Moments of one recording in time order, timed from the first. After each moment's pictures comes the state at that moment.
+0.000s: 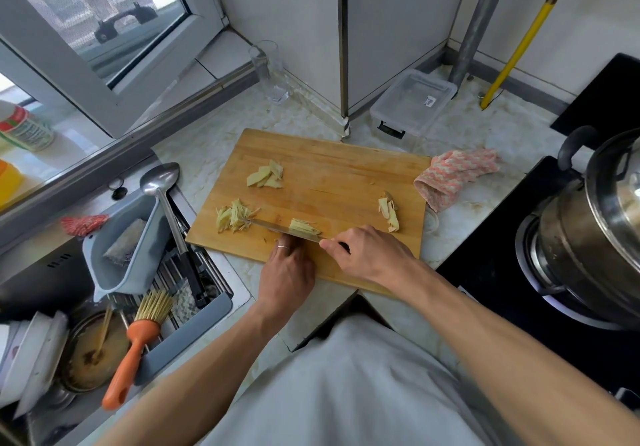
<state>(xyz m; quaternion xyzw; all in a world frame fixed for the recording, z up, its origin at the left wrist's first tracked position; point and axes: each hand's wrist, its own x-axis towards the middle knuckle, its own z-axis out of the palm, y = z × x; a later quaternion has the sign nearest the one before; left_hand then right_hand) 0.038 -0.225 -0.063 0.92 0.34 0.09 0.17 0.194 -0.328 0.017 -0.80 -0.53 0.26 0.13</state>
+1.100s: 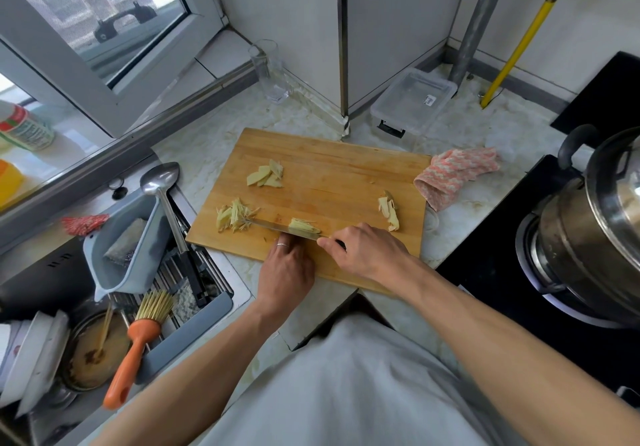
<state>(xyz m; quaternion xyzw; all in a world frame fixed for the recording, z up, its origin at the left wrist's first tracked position) 0.037 -0.224 -0.057 0.92 0.34 0.09 0.17 0.191 -0.323 0.017 -0.80 -0.54 0.25 0.11</state>
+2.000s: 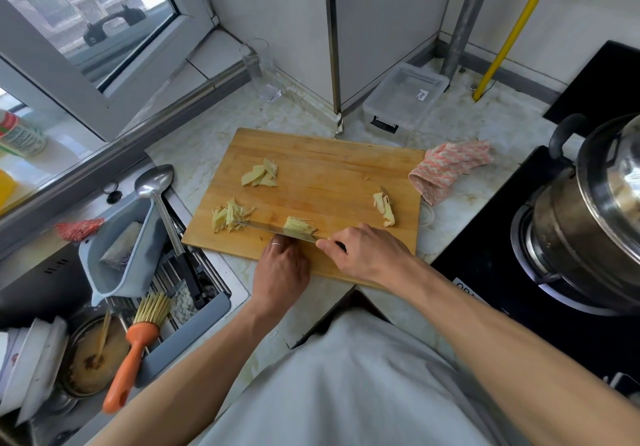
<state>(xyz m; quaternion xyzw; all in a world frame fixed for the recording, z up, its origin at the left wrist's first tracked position) 0.034 -0.221 -0.061 0.93 0.33 0.10 0.16 0.190 -0.337 0.021 -0.79 -0.54 0.25 0.13</state>
